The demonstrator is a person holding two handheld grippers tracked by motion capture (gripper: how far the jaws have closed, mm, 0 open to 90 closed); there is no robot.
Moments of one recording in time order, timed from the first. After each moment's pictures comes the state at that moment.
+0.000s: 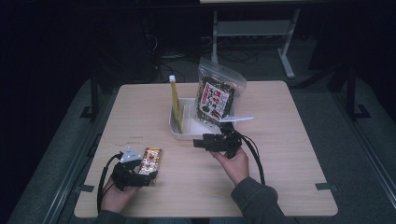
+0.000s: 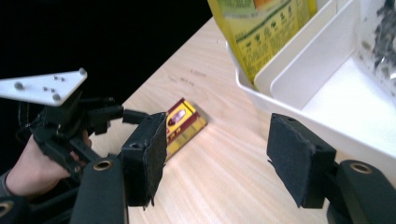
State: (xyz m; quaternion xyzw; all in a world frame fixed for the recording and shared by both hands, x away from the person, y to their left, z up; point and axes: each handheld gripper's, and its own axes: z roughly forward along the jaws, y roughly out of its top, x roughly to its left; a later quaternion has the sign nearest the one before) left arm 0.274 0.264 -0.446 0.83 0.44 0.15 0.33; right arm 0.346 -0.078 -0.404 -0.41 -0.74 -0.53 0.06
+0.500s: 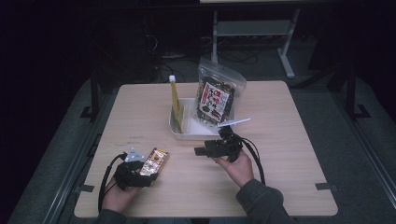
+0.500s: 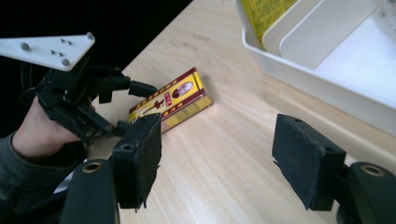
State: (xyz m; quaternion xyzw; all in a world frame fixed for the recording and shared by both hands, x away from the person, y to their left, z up) left arm 0.277 0.258 -0.451 0.84 0.43 0.12 0.30; right arm 0.343 -0.079 -0.410 -0.40 -0.78 -0.48 0.09
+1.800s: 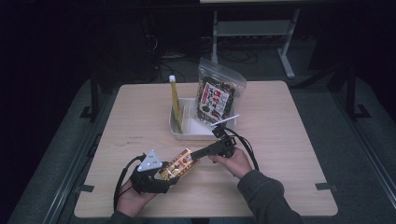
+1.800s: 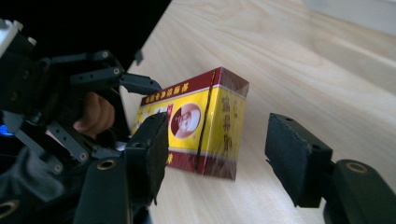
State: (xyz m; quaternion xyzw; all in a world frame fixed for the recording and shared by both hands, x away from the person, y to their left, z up) left arm 0.252 0.201 -0.420 0.86 0.30 0.11 0.40; right arm 0.370 -0.067 -0.431 -0.40 -0.77 -0.42 0.25
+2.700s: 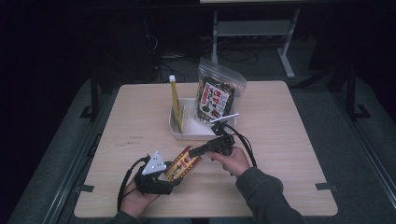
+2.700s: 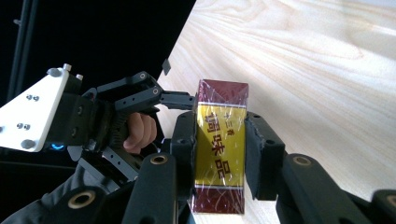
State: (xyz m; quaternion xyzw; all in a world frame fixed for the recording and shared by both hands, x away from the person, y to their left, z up) left arm 0.253 0.194 -0.428 0.86 0.28 0.13 0.40; right arm 0.369 -0.062 -0.419 -0.42 -0.74 -0.42 0.30
